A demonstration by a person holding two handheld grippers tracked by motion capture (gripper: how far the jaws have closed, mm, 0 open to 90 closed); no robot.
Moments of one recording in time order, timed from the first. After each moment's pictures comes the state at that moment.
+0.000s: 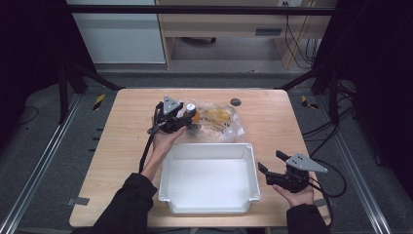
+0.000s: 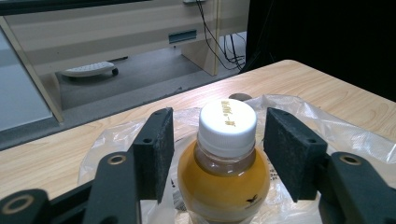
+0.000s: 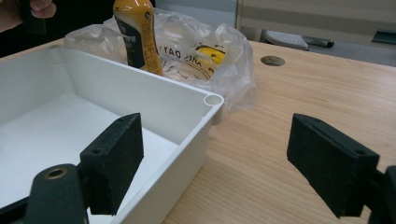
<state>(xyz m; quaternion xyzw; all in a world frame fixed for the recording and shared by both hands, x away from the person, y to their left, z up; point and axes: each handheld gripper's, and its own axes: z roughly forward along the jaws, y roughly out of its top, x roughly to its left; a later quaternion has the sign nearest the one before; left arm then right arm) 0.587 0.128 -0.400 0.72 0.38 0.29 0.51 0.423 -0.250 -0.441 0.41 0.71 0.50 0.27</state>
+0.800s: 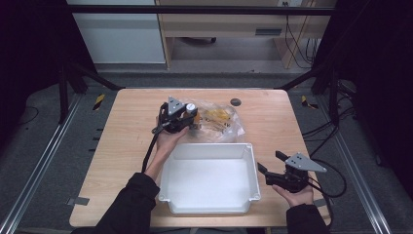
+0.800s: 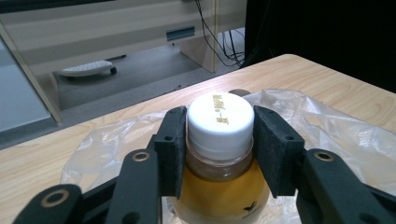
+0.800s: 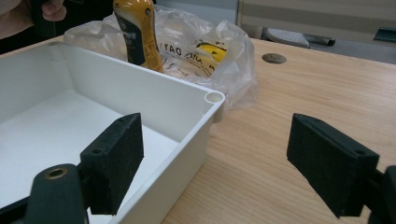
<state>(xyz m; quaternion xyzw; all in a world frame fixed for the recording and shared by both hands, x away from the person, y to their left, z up) 0.592 0.118 -0.408 0.72 0.38 0.29 0.50 0.423 -0.250 -0.442 0.41 0.72 0.50 0.27</state>
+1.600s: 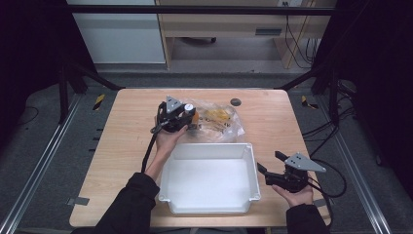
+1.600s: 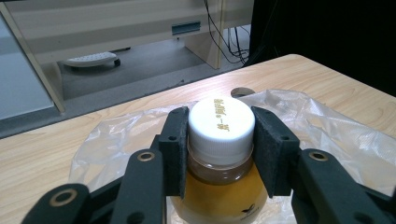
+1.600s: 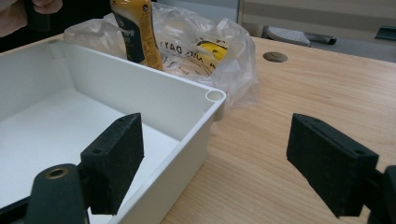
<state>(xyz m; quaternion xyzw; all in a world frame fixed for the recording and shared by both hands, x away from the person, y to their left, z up) 0.589 0.122 -0.401 0.72 0.40 0.28 0.49 0.424 -0.249 -0.443 0.41 0.72 0.50 0.27</state>
